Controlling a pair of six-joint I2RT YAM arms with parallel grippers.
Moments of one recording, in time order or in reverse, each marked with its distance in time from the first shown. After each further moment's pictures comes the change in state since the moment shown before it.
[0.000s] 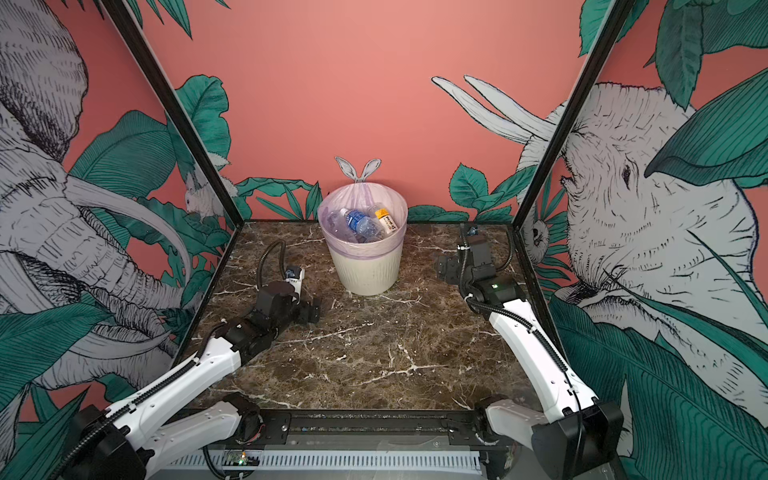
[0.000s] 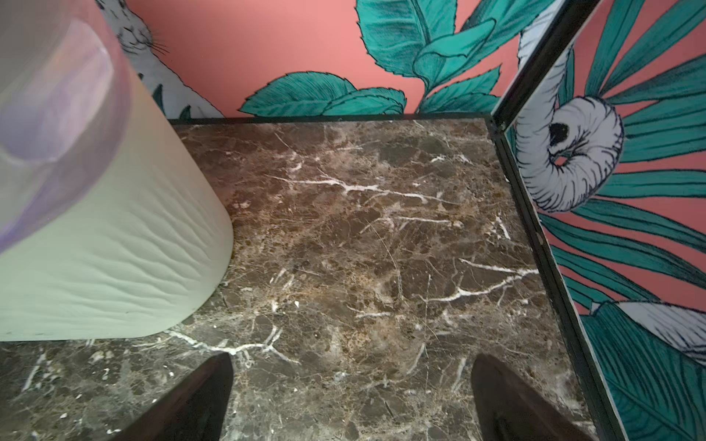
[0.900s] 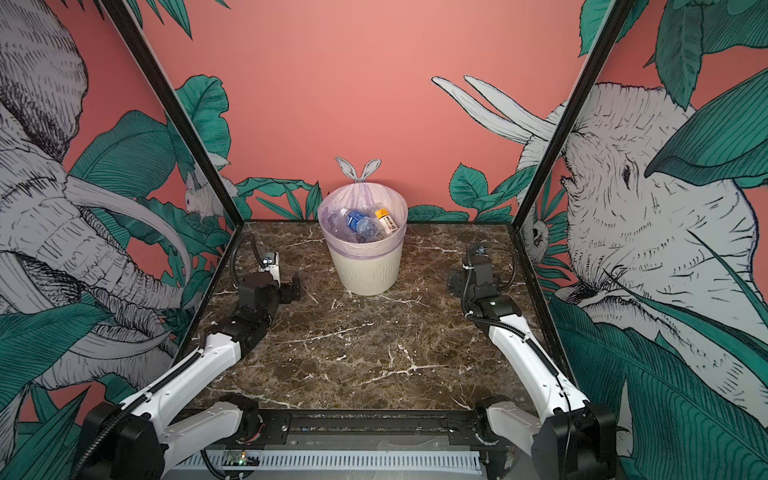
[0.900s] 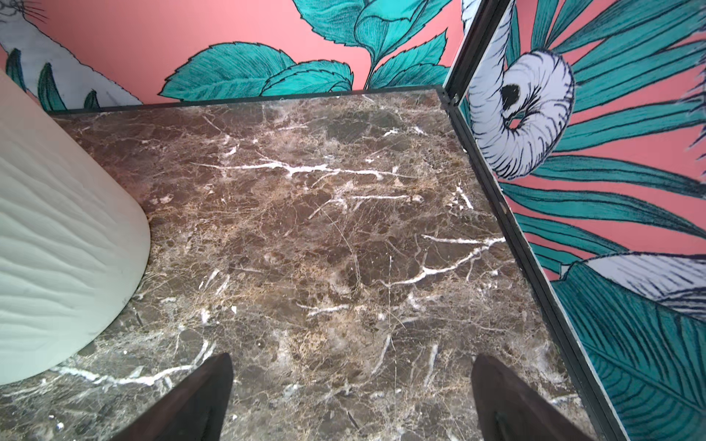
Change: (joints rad) left arm 0.227 0.039 -0.090 0.362 -0.103 0.193; right arm -0.060 -0.057 -0.264 0.231 0.075 -0.025
